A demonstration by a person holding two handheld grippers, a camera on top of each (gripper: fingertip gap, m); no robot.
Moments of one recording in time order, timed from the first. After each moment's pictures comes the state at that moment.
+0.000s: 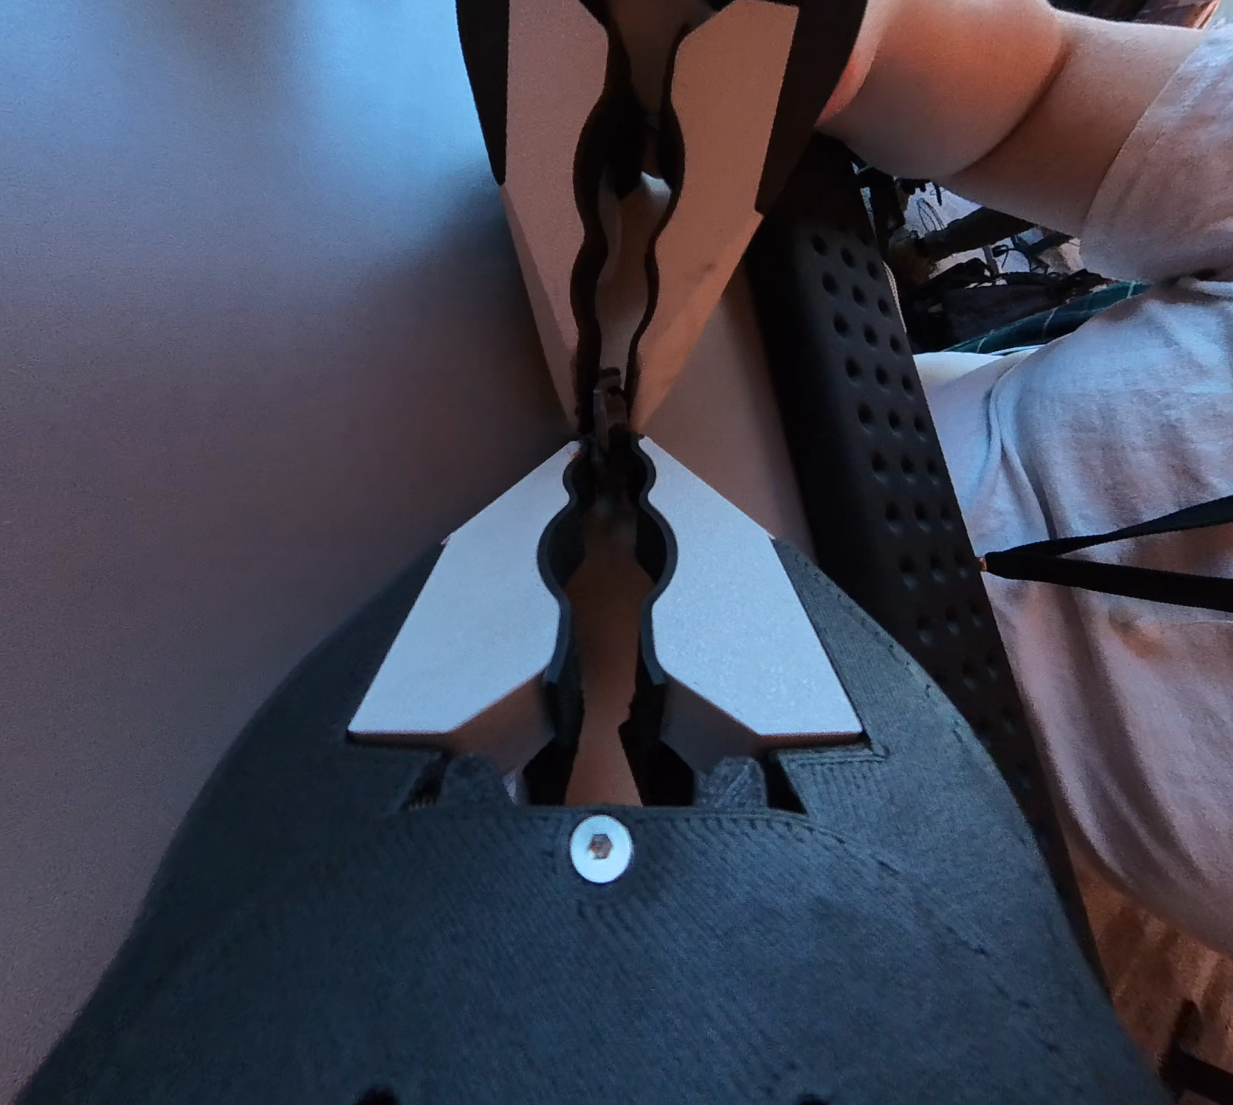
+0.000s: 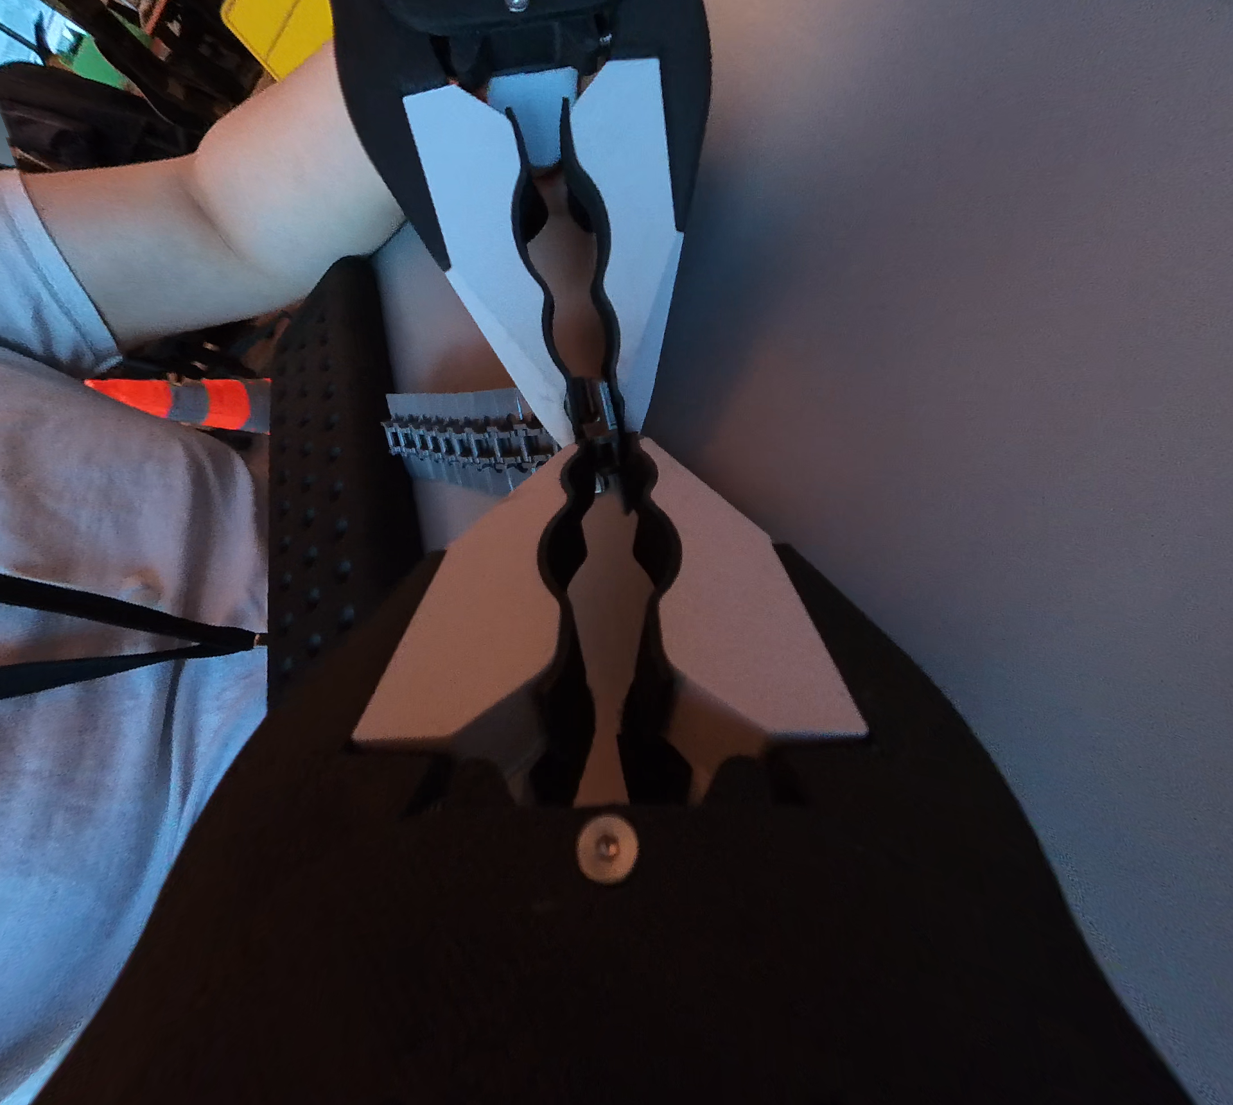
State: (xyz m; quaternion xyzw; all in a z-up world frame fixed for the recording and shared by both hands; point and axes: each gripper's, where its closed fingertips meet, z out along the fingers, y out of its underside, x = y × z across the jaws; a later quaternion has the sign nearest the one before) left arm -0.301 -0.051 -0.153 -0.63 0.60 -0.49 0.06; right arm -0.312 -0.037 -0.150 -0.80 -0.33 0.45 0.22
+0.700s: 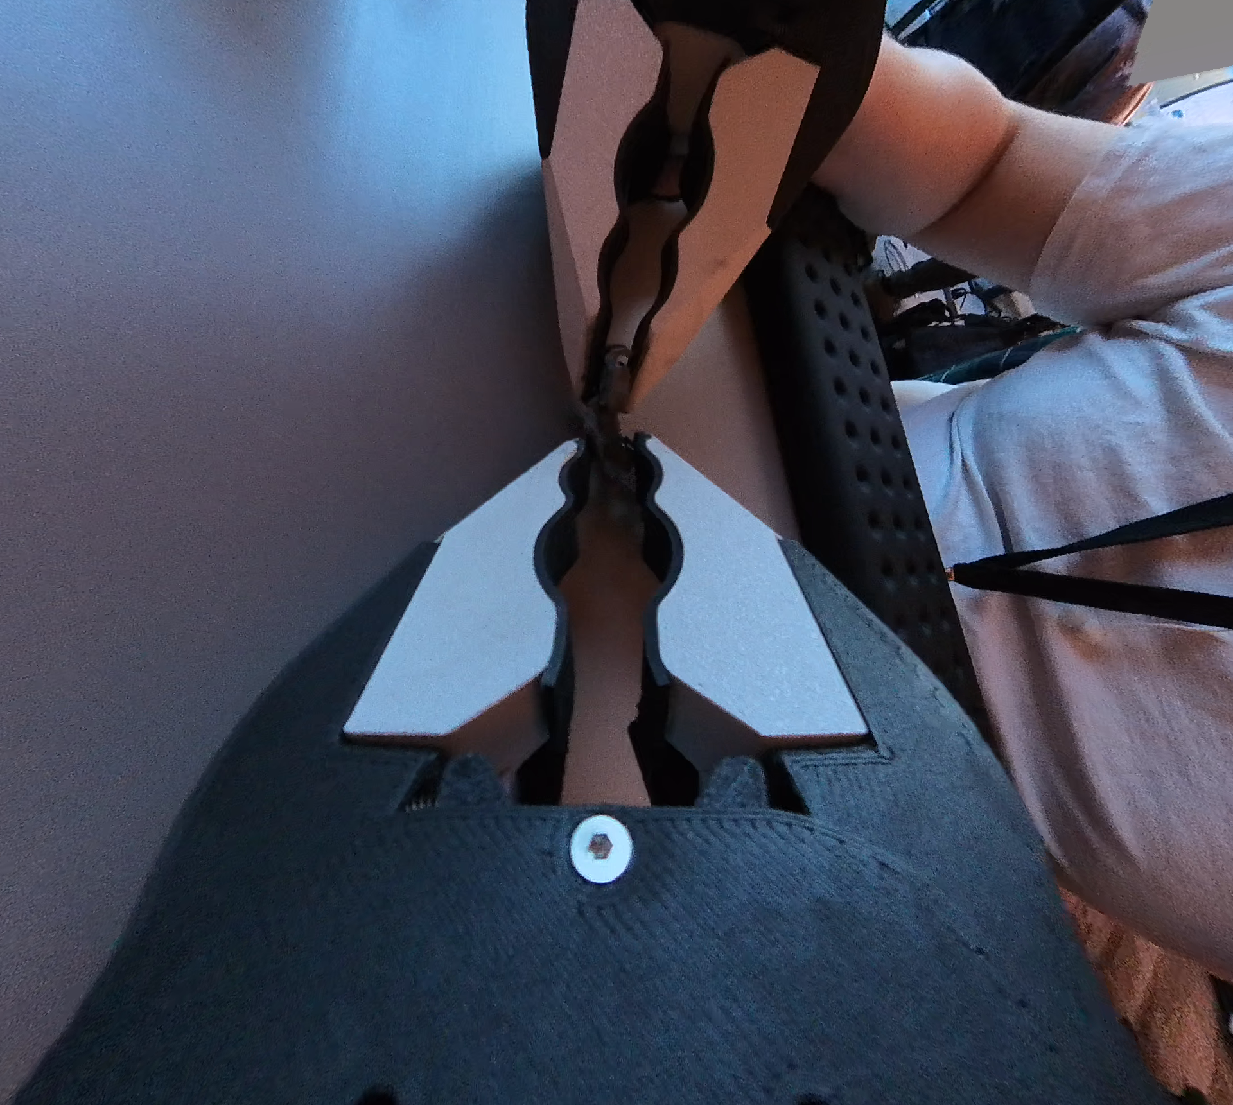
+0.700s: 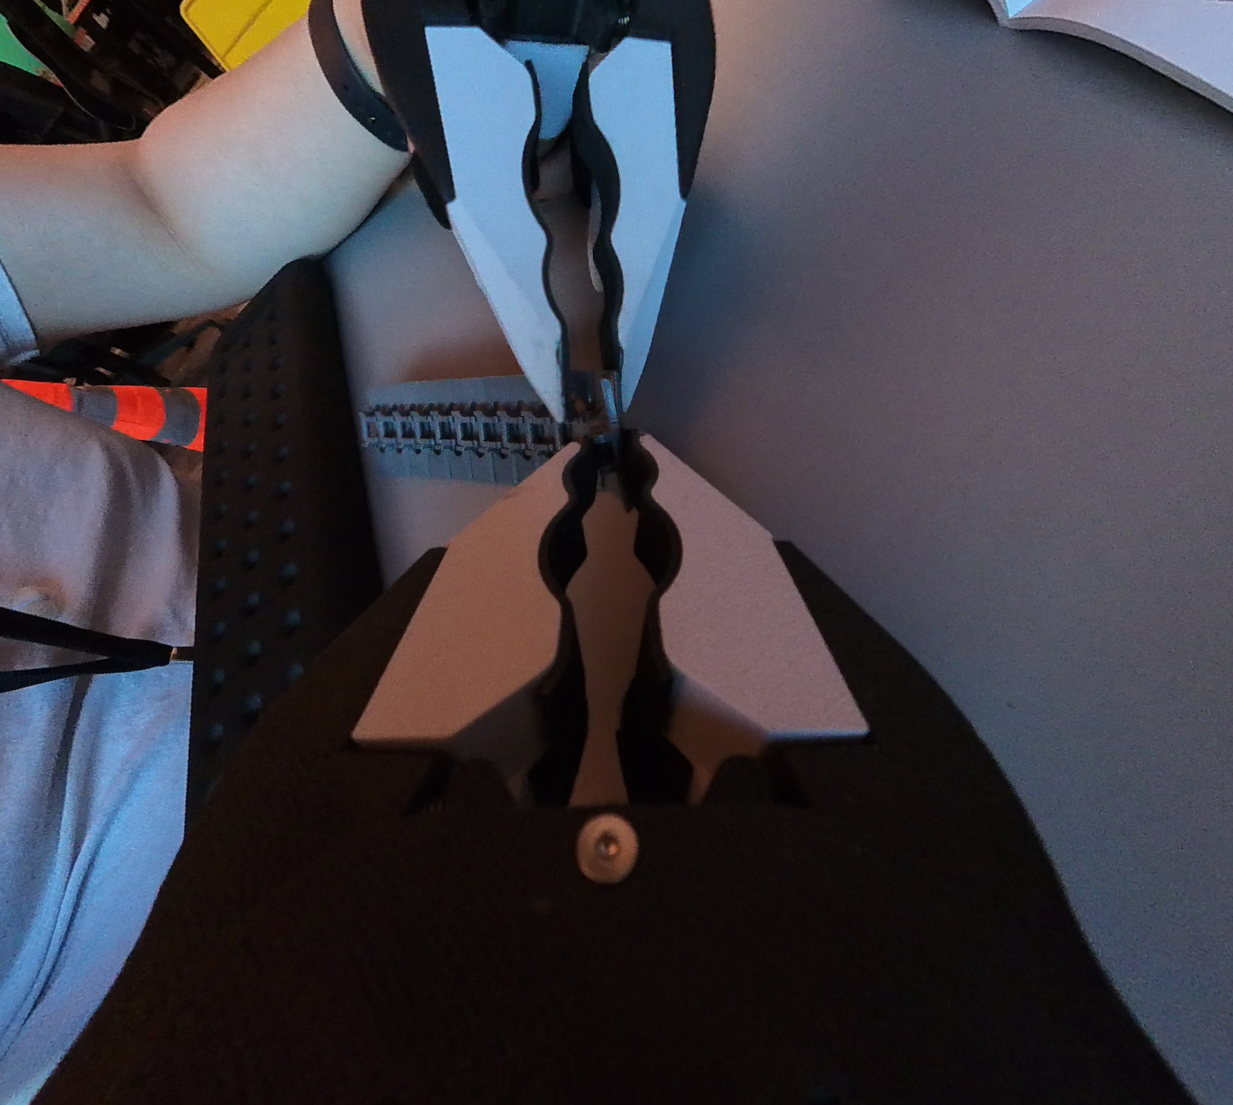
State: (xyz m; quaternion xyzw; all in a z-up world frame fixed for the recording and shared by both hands) left arm -0.305 -0.036 -0.147 -0.64 0.57 -0.51 0.05; right arm -0.305 -0.029 -0.149 -0.80 -0.34 0.42 0.27
